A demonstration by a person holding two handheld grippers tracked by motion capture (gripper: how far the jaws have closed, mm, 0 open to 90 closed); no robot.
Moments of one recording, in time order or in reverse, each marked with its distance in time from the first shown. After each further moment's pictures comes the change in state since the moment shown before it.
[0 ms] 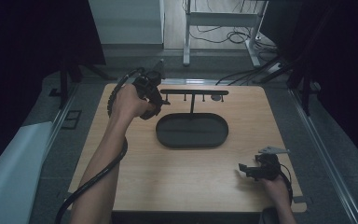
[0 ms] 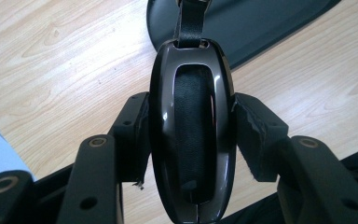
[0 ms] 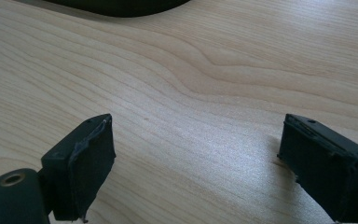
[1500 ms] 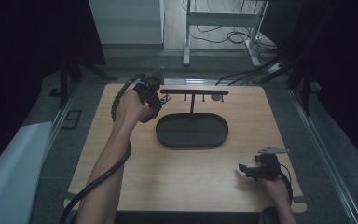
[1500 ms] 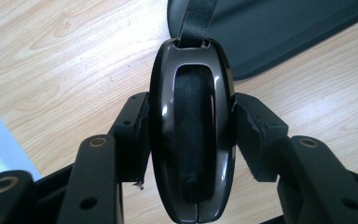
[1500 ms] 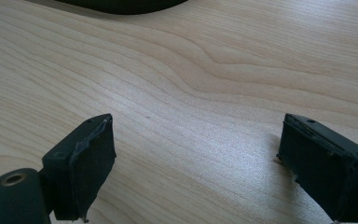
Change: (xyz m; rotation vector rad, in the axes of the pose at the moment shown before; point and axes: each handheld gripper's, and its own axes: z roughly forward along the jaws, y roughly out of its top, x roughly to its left) left arm 0.011 0.006 0.034 0.029 0.059 -0.044; right arm 0.000 0.000 0.001 0.007 0.007 -0.003
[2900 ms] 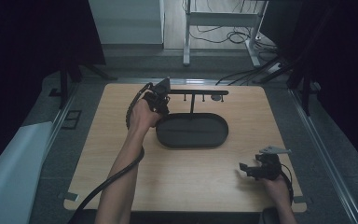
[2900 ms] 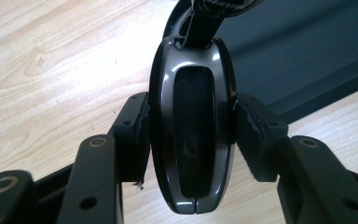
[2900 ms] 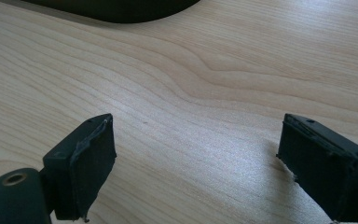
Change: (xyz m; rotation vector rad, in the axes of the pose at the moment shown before) left arm -0.003 0.027 0.067 -0.086 0.009 -0.016; right arm -0.001 0.000 -0.002 -0.029 -0.006 0.000
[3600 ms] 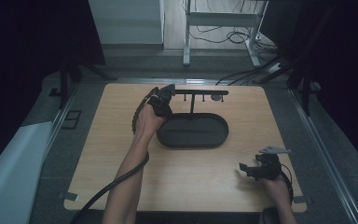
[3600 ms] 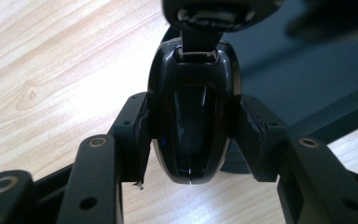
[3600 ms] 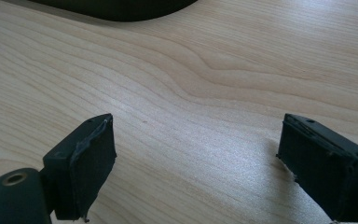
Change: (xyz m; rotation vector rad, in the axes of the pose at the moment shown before) left arm -0.012 0.005 0.027 -0.067 0.038 0.058; right arm 0.000 0.000 0.001 0.005 0.000 -0.002
